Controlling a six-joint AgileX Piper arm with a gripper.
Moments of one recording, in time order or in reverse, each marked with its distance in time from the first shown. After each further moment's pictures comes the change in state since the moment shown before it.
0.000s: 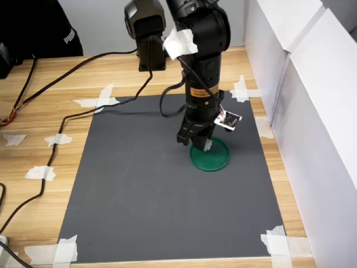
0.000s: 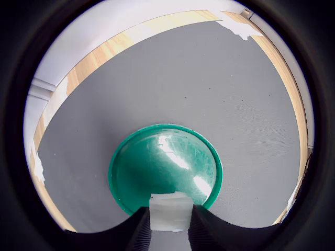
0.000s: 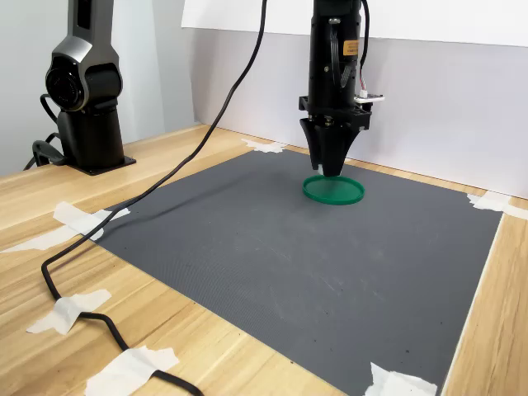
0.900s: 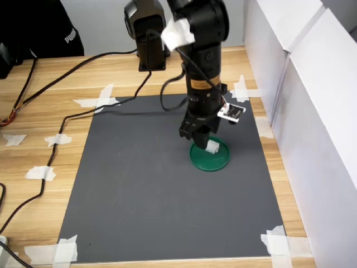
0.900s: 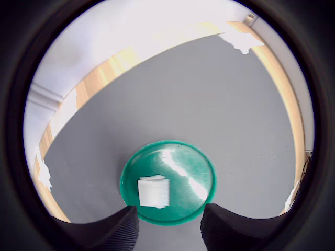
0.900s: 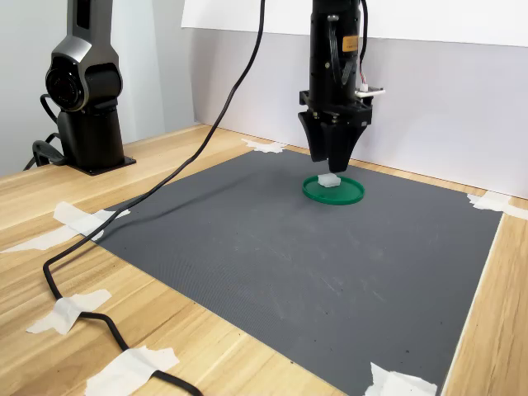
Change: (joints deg) arm 0.0 -5.1 0.0 2.1 -0.7 0.7
